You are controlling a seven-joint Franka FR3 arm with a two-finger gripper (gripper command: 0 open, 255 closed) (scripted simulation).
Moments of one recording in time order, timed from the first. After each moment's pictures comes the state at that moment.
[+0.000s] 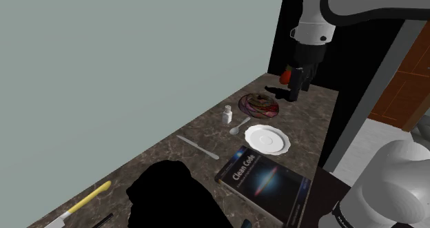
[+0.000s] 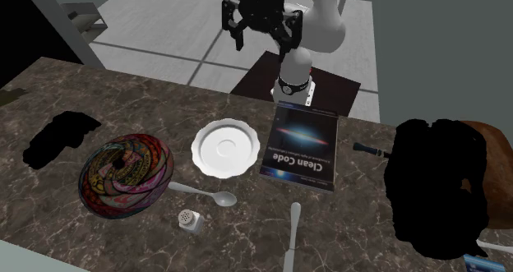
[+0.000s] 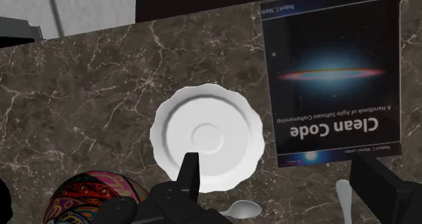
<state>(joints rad) 0.00 -0.79 0.03 -2.35 -0.02 1.50 -0.10</state>
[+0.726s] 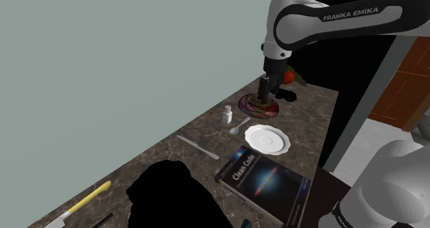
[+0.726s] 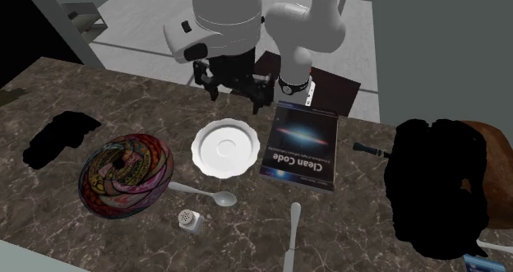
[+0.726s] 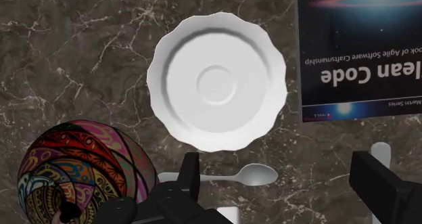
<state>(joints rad) 0.00 -0.50 0.03 -2.32 -0.05 1.78 -0.12</state>
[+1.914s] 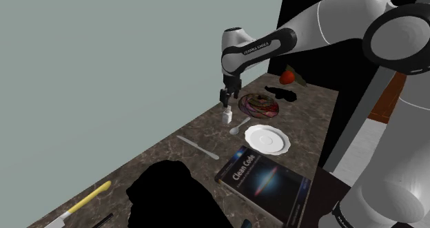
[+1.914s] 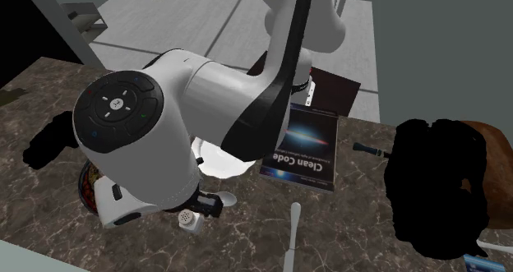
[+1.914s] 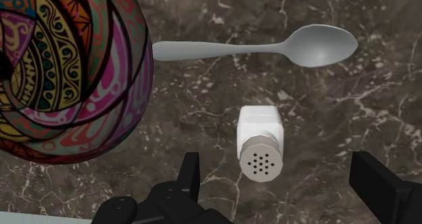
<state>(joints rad) 0.00 0.15 0.04 -1.94 -0.14 2.10 -0.14</state>
